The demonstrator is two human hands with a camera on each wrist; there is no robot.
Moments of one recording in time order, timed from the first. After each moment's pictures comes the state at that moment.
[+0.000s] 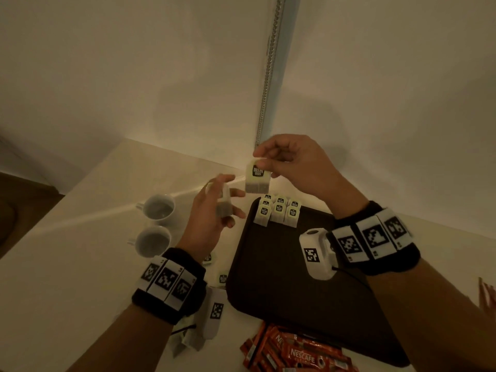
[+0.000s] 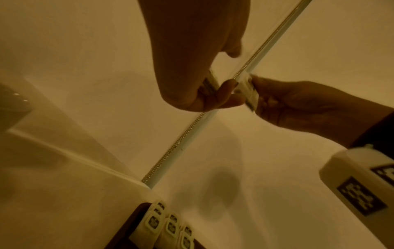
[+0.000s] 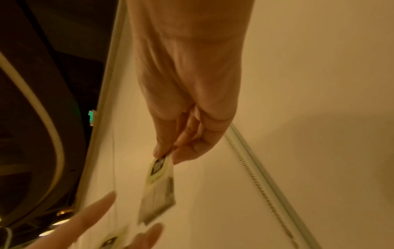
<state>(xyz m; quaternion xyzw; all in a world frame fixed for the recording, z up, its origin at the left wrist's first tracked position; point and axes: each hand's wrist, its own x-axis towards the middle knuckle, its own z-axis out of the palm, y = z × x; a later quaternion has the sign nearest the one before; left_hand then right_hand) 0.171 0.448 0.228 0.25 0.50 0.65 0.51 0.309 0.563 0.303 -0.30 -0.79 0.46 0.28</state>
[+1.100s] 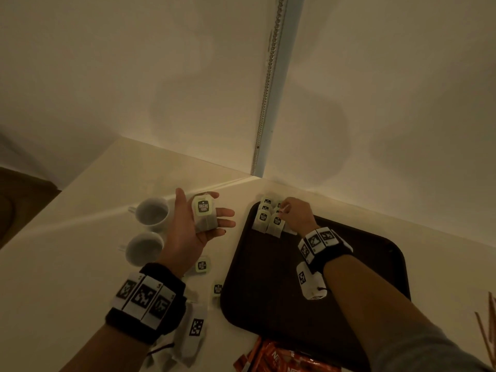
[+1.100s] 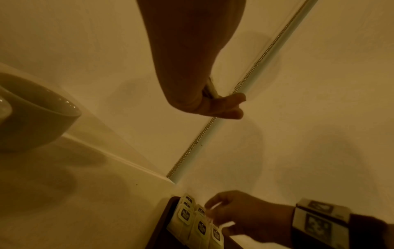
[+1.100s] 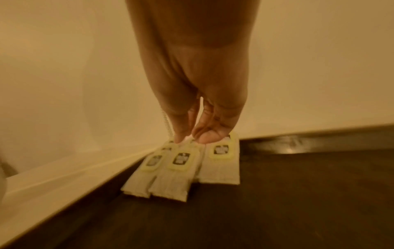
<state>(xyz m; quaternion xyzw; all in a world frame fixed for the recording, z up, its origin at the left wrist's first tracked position) 0.147 0.454 0.195 0.17 0.48 0.66 0.56 0.332 0.634 0.104 -0.58 -0.76 0.29 0.09</state>
